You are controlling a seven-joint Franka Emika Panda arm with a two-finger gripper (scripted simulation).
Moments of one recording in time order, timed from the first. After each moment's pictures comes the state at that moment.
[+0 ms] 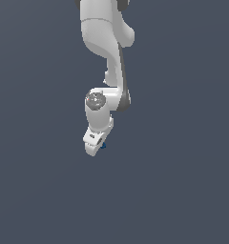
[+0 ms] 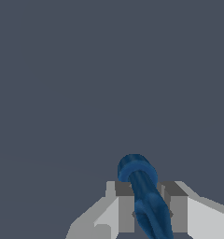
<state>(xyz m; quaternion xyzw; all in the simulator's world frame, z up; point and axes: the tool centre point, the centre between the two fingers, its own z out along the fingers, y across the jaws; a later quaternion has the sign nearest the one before) -0.012 -0.063 0.043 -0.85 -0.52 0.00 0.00</state>
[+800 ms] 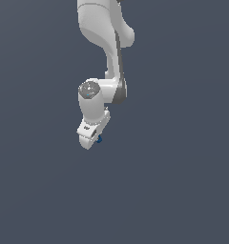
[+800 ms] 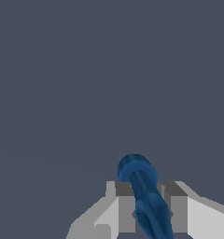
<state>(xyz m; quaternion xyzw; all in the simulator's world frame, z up) -0.028 -0.081 0.076 -0.85 -0.52 0.00 0.00</state>
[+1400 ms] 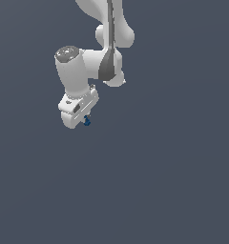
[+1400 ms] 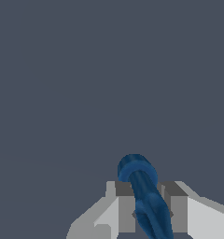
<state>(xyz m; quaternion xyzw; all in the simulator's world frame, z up) -0.070 -0.134 0.168 -0.85 -0.52 0.00 0.00</state>
